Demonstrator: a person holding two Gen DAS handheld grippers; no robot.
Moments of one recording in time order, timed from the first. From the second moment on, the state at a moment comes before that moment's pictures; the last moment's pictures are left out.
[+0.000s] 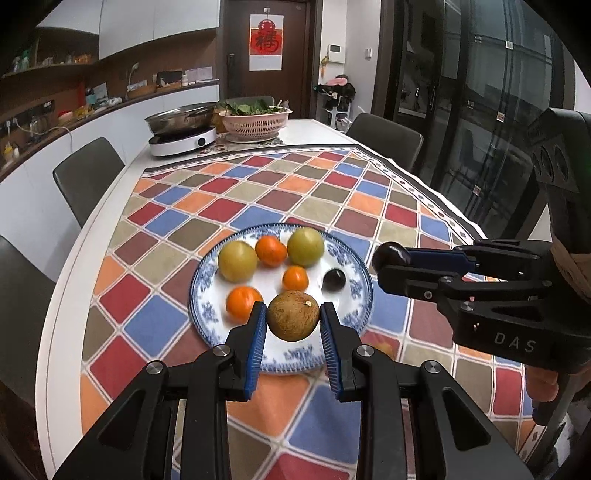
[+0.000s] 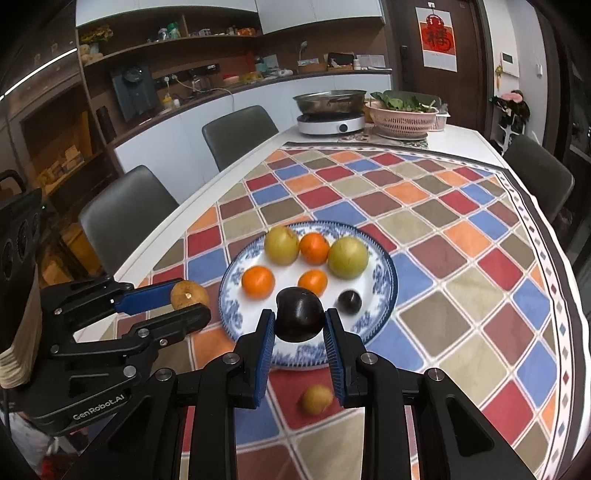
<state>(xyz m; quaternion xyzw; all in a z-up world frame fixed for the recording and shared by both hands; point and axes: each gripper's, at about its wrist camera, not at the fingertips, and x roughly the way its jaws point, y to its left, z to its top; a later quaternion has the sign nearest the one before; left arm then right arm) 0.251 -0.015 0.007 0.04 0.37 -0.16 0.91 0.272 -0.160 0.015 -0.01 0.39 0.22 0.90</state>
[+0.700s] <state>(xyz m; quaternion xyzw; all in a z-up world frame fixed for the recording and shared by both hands) 0.342 -0.013 -0.024 0.02 0.43 -0.17 0.88 0.351 -0.151 -0.012 -0.01 0.44 0.21 0.87</state>
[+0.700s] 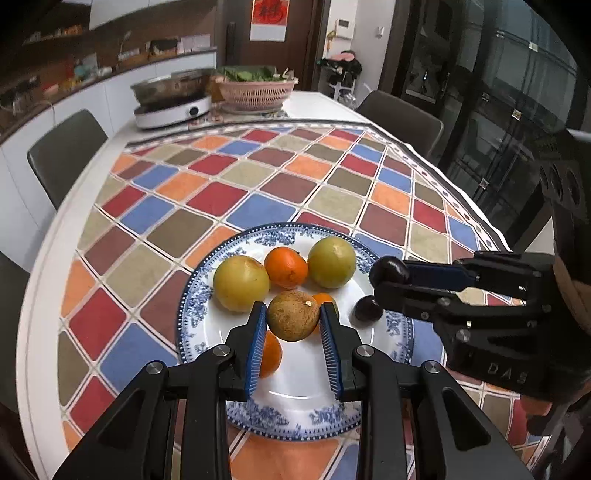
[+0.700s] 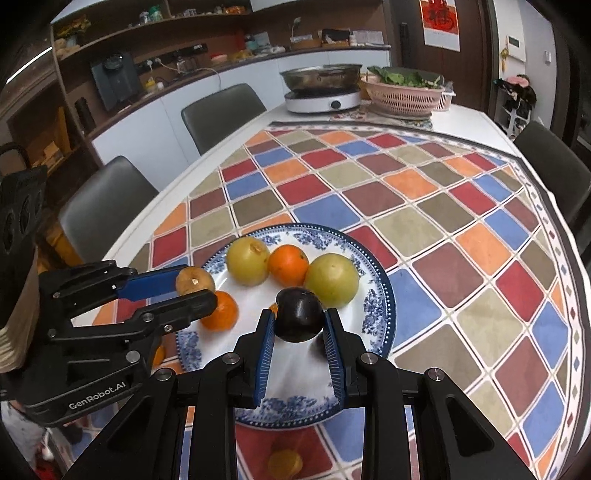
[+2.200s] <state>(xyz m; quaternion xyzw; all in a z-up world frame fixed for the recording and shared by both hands) 0.261 0.016 0.051 0.05 0.36 -0.11 0.92 0.283 -0.146 0.030 0.01 0.40 0.17 0.90</state>
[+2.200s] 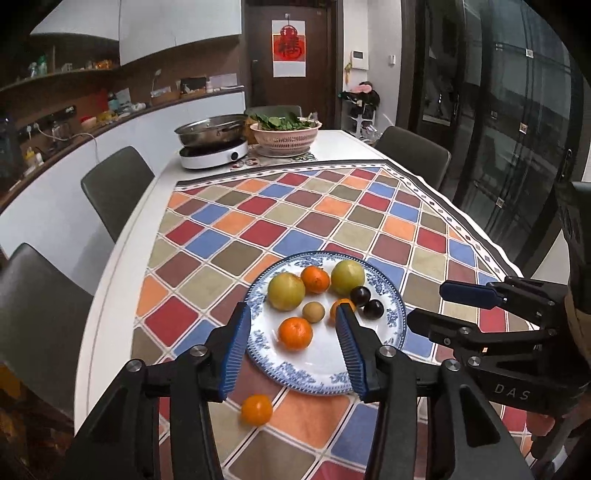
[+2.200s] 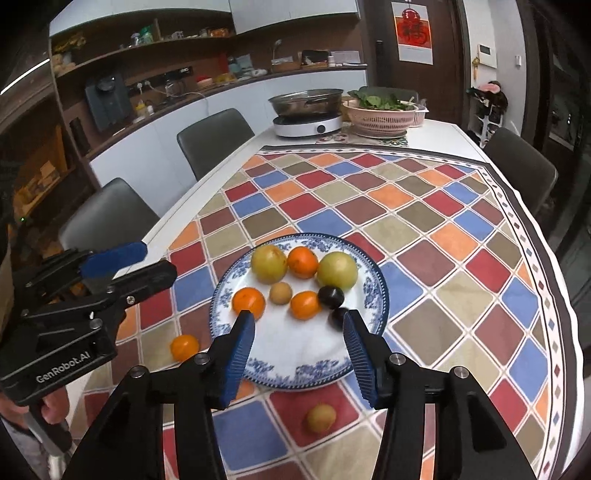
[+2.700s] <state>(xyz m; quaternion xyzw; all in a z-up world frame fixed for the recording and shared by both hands) 0.233 0.047 0.043 0.05 0.37 -0.07 0.93 0.253 -0.141 0.033 0.02 0.40 0.10 0.91</state>
